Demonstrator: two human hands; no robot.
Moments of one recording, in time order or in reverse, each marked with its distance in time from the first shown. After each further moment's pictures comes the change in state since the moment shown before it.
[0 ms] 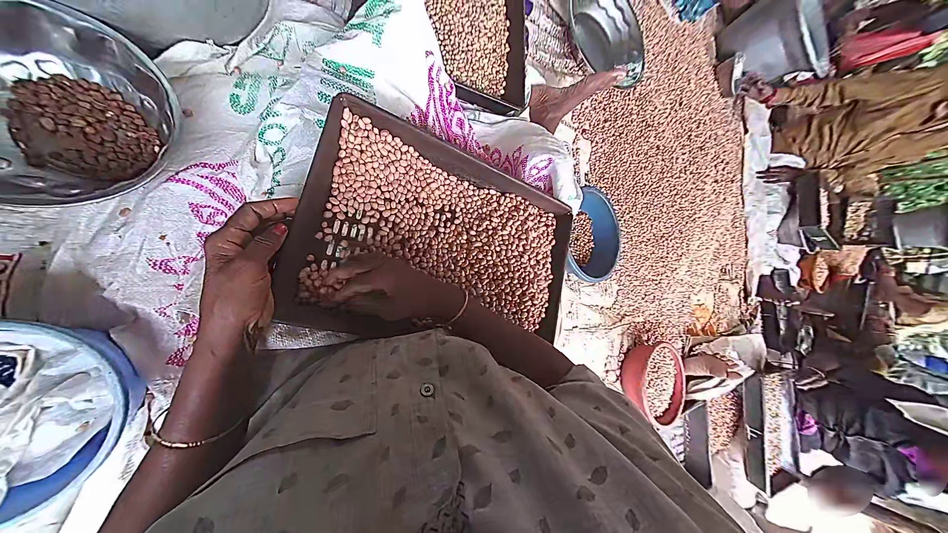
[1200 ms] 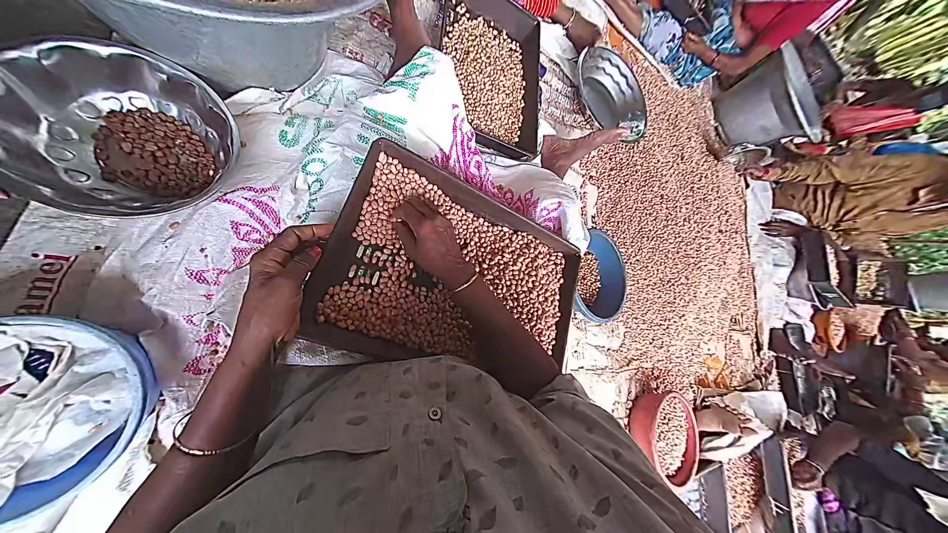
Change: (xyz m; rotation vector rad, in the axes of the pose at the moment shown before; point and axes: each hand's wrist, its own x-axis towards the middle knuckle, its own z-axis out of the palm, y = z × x) left_hand 0.002 -0.002 0.001 -0.031 0.016 -0.038; right_hand 0.043 0.048 -0.054 -0.705 0.339 0.236
